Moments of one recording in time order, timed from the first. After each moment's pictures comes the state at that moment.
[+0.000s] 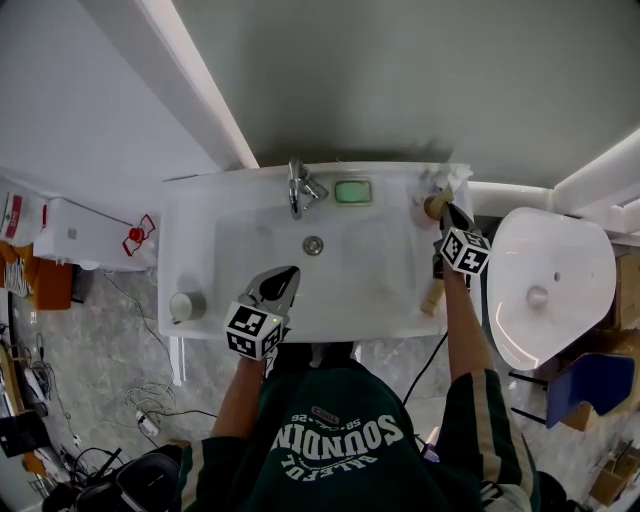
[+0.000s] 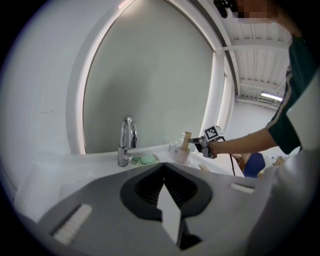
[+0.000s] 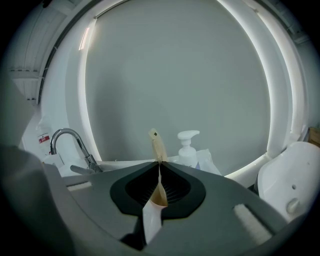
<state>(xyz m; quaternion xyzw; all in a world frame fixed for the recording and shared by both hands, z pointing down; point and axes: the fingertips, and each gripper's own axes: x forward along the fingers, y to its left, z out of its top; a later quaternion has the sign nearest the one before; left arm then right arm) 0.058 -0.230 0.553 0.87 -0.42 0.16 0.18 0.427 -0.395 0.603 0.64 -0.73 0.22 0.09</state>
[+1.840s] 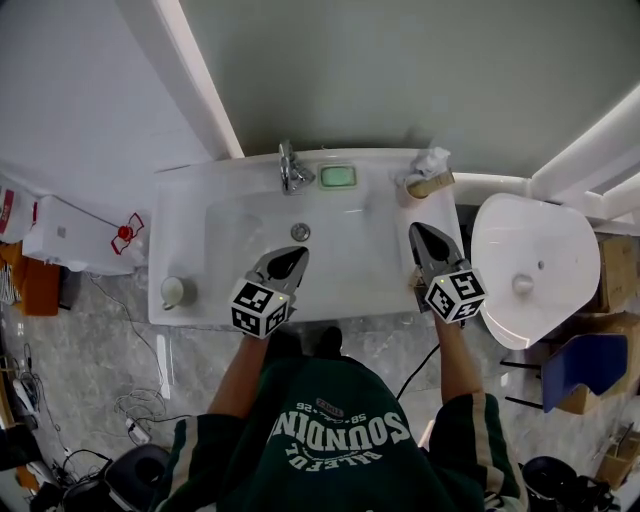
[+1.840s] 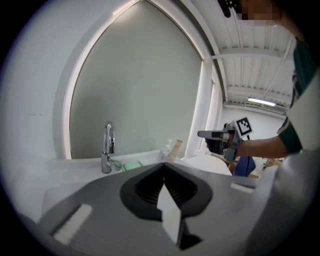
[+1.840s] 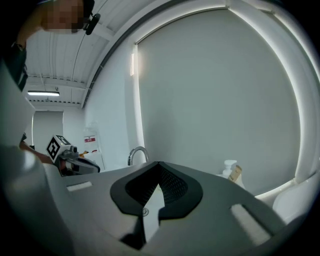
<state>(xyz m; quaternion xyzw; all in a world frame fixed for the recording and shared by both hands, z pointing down) 0.095 -0.202 0.535 0.91 -0.37 0.12 0.16 0.315 -0.232 0.468 0.50 -0.86 0.10 0.03</state>
